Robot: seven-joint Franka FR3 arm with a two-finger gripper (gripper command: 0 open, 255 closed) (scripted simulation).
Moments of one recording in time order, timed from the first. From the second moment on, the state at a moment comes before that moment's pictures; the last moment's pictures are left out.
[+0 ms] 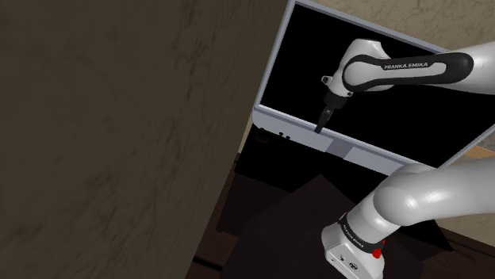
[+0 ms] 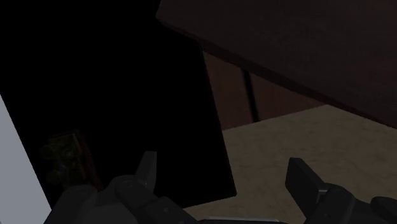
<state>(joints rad) -0.07 -0.57 -0.24 -2.63 -0.18 2.04 -0.54</state>
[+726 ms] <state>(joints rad) -0.05 -0.15 -0.47 -2.56 -0.13 2.40 -0.93</state>
